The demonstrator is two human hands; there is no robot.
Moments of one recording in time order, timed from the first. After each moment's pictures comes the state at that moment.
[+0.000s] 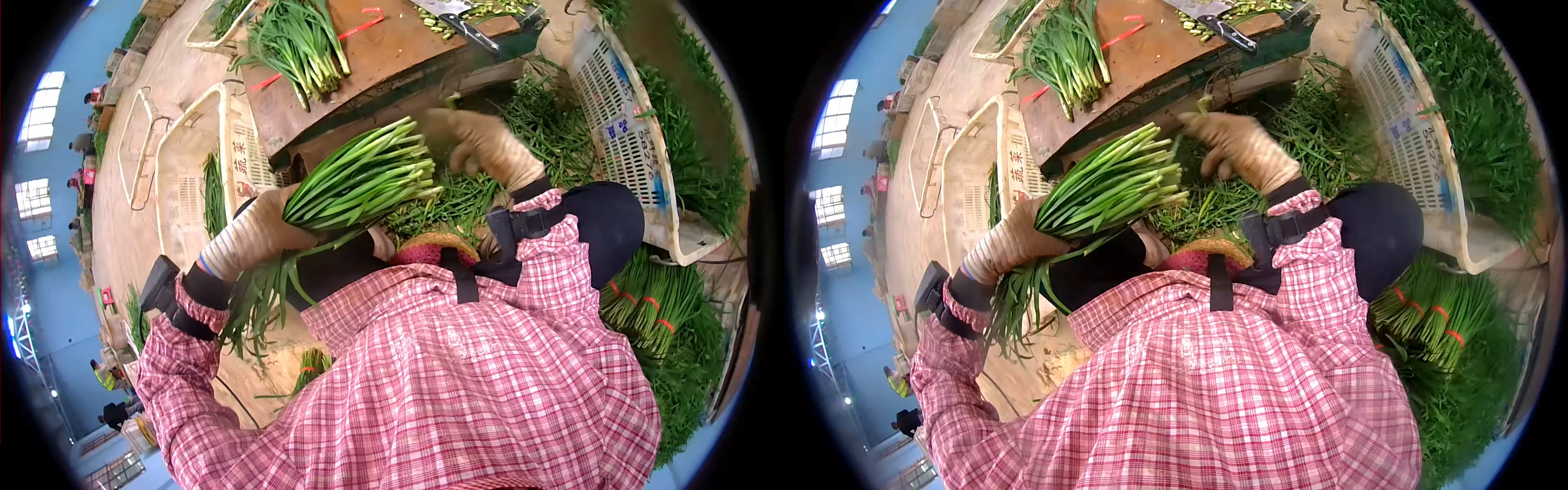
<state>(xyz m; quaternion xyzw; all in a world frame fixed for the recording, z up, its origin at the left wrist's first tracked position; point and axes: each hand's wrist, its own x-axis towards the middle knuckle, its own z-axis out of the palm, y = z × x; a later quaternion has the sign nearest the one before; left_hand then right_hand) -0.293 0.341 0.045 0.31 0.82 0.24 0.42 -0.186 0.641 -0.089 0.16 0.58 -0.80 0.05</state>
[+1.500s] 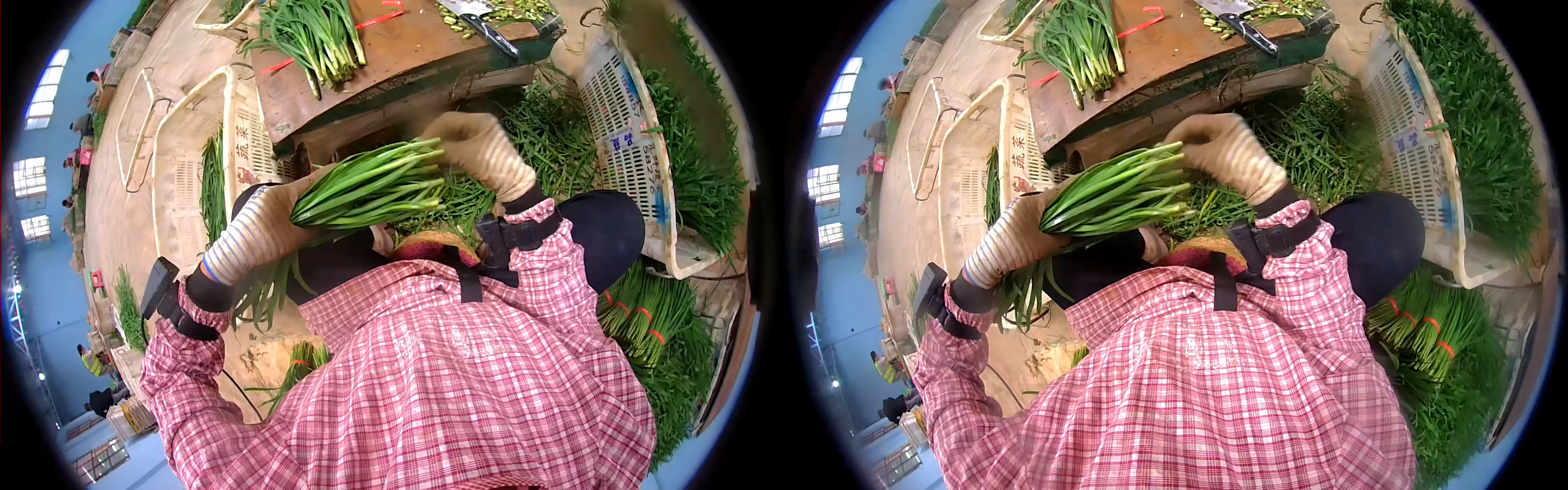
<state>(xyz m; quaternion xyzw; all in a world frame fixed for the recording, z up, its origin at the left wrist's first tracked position) -0.281 0.331 0.044 0.38 0.85 0.18 0.32 -0.201 0.615 -0.083 0.02 0.72 -0.69 0.05</state>
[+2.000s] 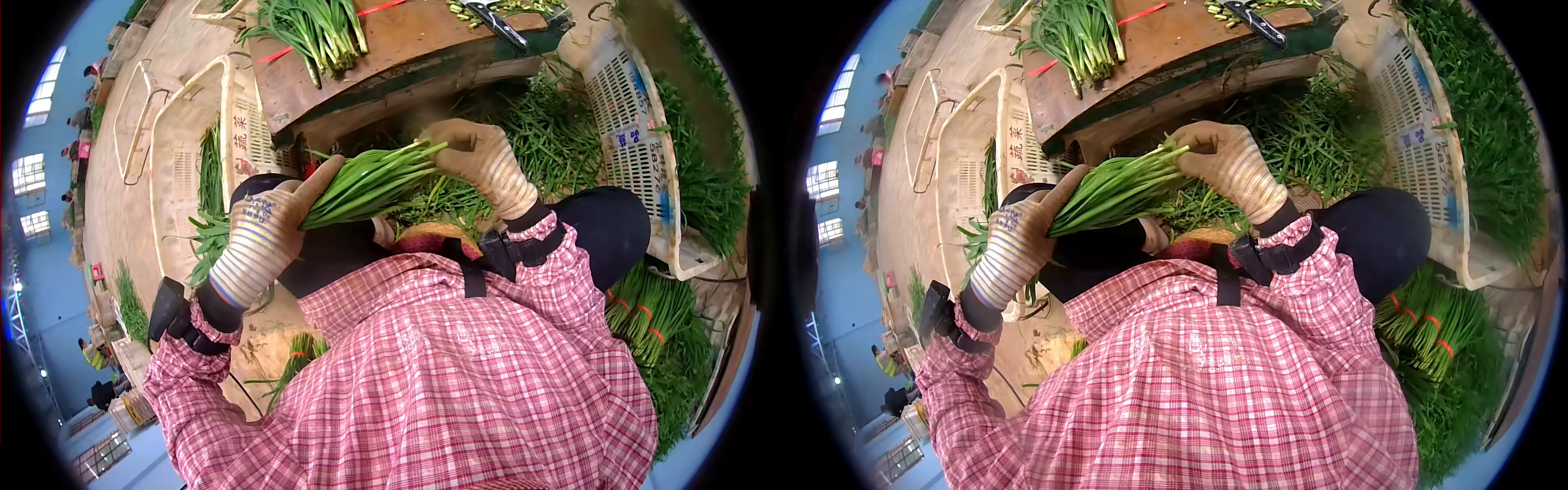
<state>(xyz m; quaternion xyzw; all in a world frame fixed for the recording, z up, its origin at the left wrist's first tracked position) -0.265 0.327 0.039 0.41 0.89 -0.04 0.18 -0.181 0.587 -0.078 0.10 0.64 -0.76 -0.04</state>
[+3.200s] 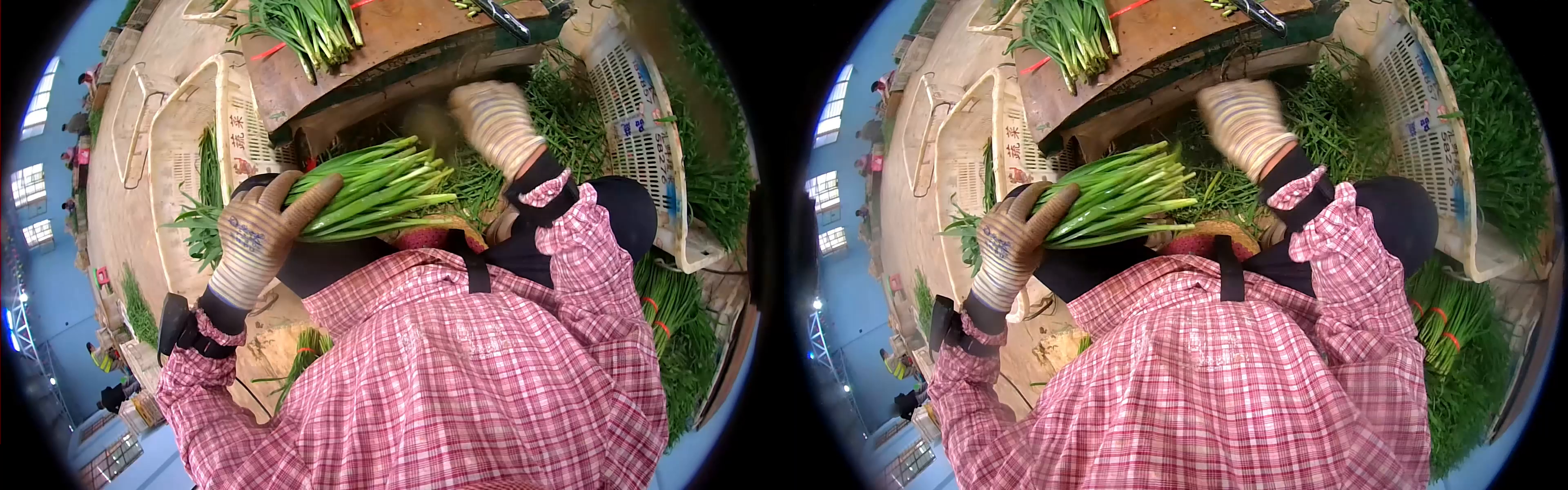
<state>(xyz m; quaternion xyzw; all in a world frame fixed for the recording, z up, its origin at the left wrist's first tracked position) -0.267 0.309 0.032 0.54 0.84 -0.09 -0.05 -0.223 0.626 -0.079 0.00 1.00 -0.09 0.02</state>
